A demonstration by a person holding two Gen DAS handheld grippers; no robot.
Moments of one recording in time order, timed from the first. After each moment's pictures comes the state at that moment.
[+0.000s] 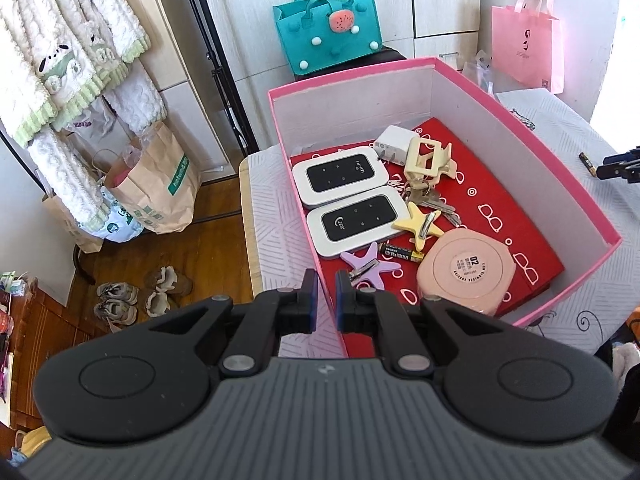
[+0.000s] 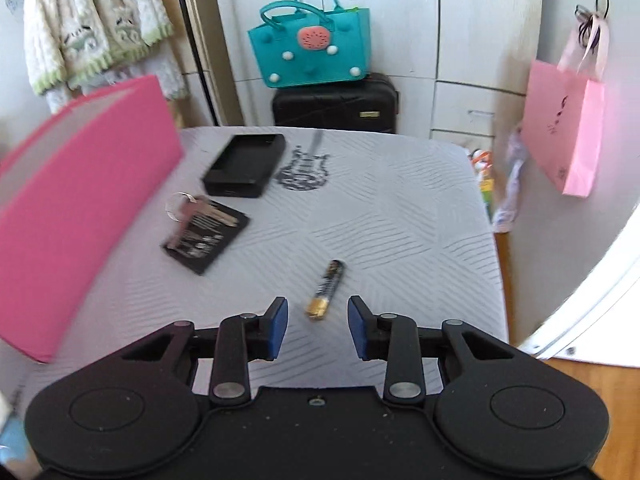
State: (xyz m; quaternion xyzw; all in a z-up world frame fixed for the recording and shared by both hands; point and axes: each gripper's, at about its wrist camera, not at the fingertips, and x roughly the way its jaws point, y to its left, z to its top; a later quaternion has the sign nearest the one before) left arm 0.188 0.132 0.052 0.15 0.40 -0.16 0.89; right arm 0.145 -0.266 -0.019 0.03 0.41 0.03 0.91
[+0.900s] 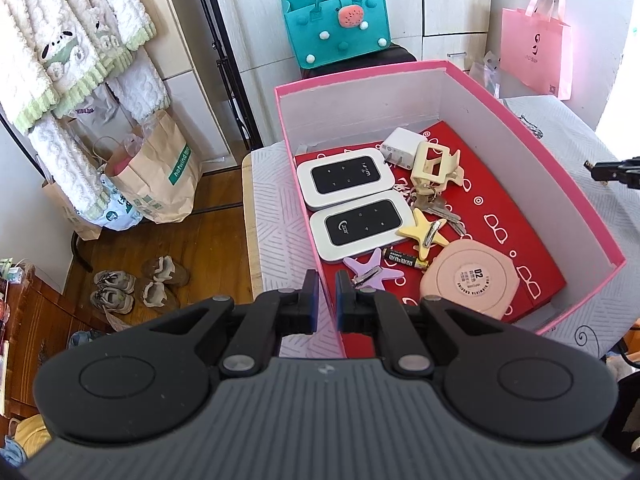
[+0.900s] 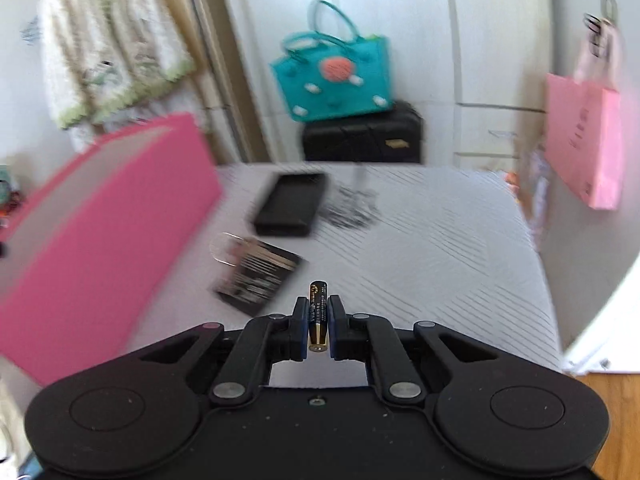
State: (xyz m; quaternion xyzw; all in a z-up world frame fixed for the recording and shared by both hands) left arm 0.196 0.133 0.055 0.14 0.42 -0.16 0.89; right arm 0.146 -0.243 -0.001 0.08 0.36 0.07 0.93
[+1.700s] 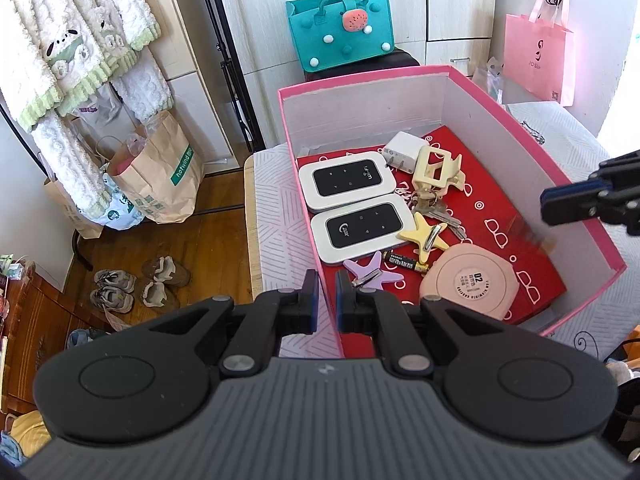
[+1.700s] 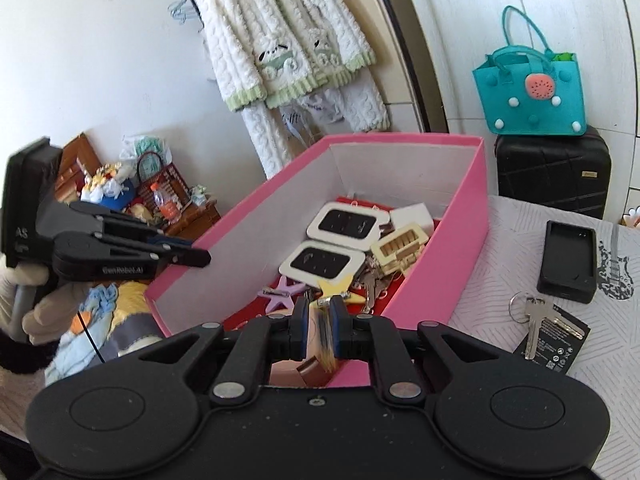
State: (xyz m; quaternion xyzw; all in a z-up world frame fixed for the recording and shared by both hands) left arm 0.195 0.134 0.057 0.13 0.41 -0.15 0.89; right arm 0.167 -0.113 0.048 0.09 0.35 0.30 0.88
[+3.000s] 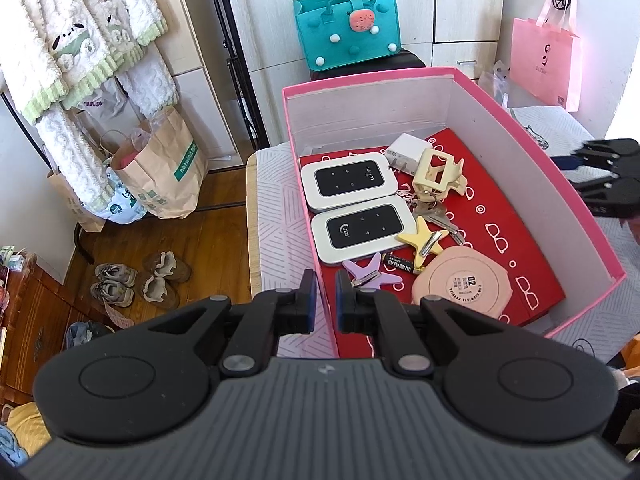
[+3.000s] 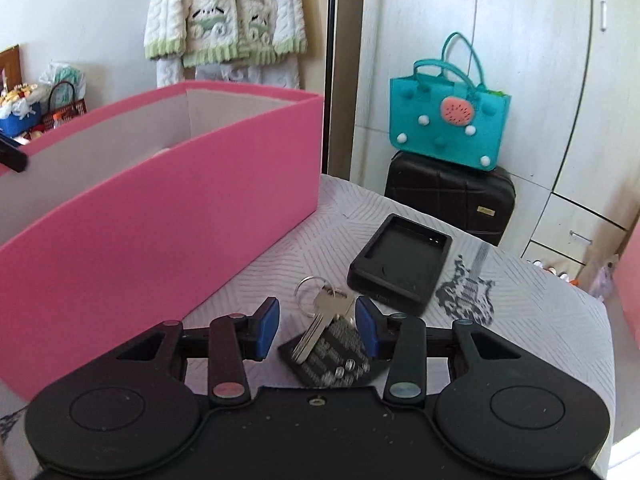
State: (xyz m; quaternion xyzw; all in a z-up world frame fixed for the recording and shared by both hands) left arm 0.195 0.132 0.058 0.12 0.41 -0.14 0.89; right arm 0.210 -0.175 -0.016 -0.09 0.33 0.18 0.92
